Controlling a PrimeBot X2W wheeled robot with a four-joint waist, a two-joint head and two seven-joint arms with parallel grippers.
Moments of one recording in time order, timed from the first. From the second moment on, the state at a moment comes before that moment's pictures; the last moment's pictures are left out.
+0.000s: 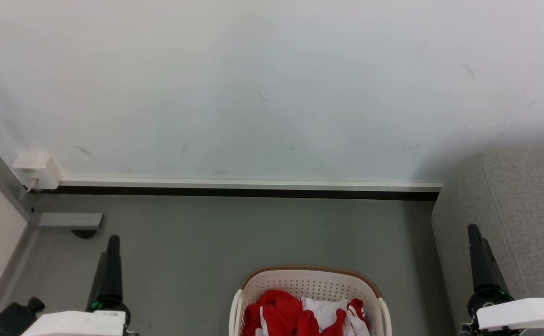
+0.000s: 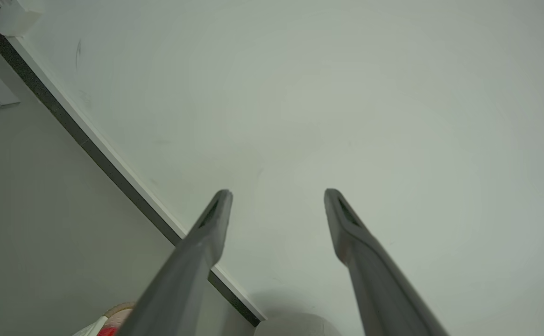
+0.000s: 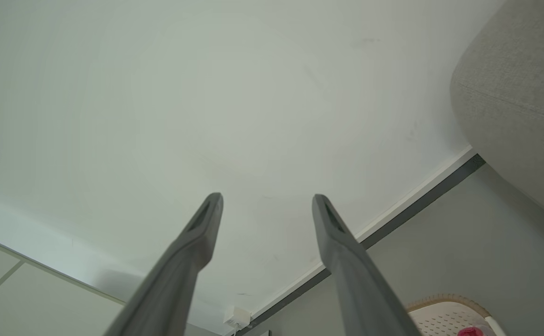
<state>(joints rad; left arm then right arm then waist) -0.08 0.04 0.10 0.16 -1.07 -0.13 -0.06 -0.10 -0.07 0.07 0.16 1.17 0.13 -0.06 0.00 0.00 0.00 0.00</state>
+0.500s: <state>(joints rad) -0.07 0.04 0.07 0.14 -0.72 -0.10 -0.11 -0.11 -0.09 0.11 0.16 0.89 0.13 -0.11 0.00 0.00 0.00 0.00</state>
